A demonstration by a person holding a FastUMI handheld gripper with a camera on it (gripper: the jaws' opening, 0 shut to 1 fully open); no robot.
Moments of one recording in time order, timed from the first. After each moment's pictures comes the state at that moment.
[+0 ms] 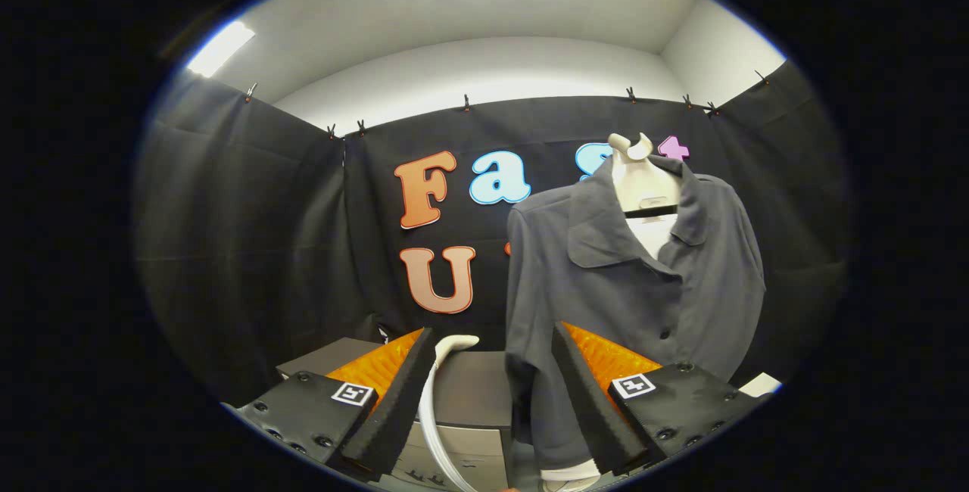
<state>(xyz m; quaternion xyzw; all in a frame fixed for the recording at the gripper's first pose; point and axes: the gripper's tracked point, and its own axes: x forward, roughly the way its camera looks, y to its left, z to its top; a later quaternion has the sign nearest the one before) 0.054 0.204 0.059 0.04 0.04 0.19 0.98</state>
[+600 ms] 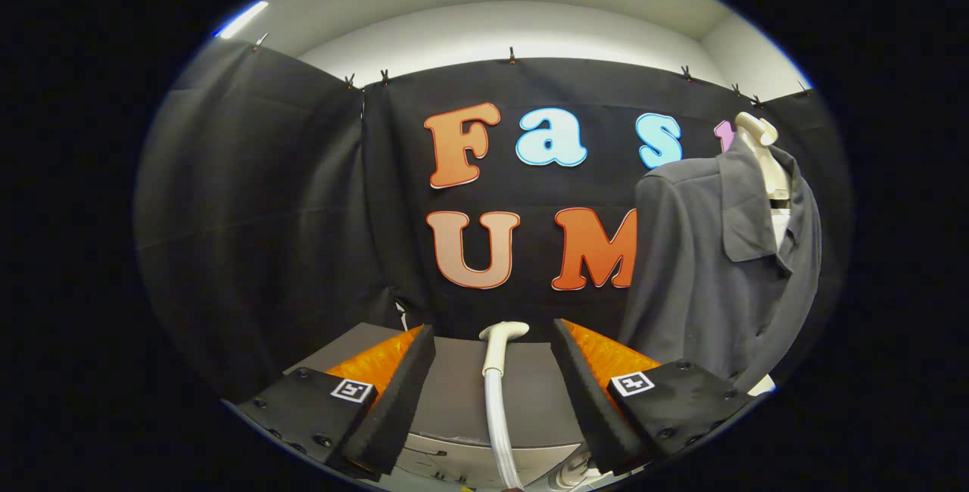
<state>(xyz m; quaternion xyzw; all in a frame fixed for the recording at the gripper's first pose) 0.124 0.372 0.018 -0.01 0.12 0.21 0.97</state>
